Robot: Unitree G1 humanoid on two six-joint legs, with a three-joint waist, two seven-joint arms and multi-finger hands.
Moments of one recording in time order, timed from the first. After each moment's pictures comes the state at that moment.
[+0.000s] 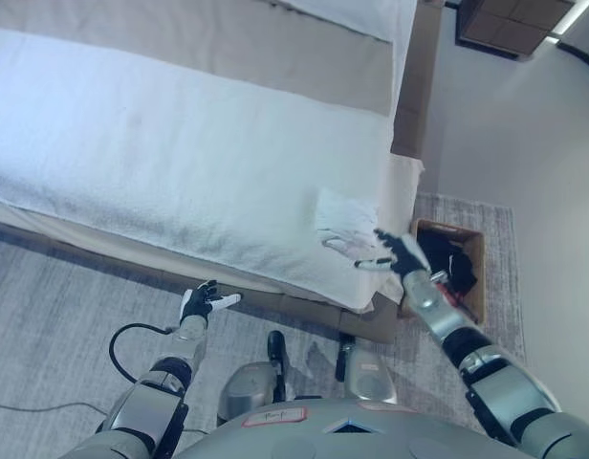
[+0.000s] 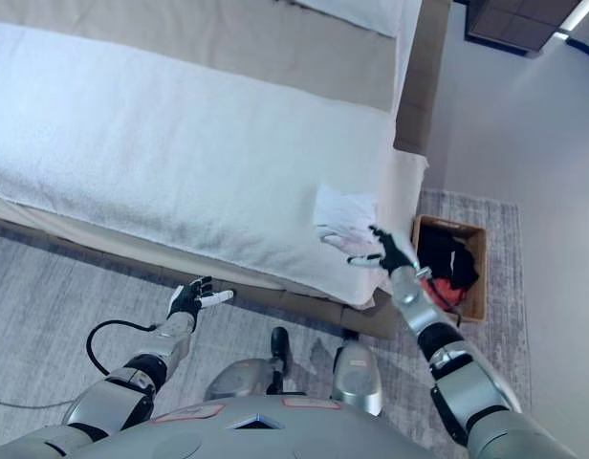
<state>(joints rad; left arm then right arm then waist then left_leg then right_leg) -0.21 0.28 -0.29 1.14 -0.29 -0.06 0.19 -0.32 -0.42 0.46 0.86 -0.06 -0.04 -0.25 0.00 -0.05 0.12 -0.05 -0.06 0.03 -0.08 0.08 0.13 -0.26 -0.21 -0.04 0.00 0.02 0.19</state>
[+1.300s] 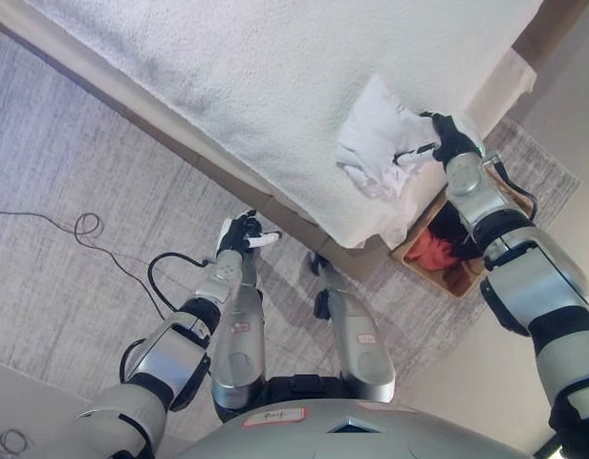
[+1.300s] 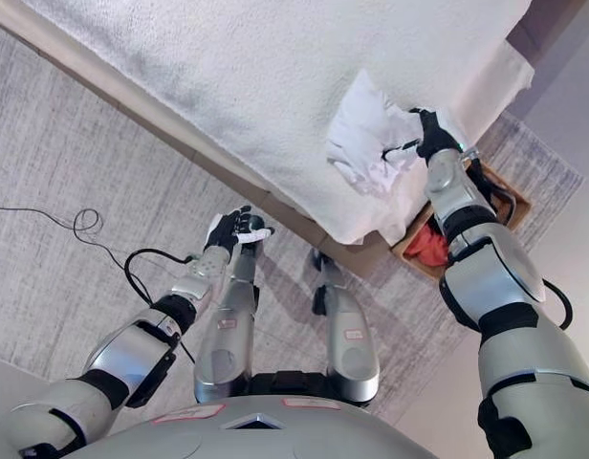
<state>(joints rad) -0.51 0.20 -0.52 1.08 -0.33 -0.09 0.23 -1.00 -0.49 0.66 1.32 0.12 -0.02 -0.19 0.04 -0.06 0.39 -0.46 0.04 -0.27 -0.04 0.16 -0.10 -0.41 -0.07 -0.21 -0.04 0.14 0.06</state>
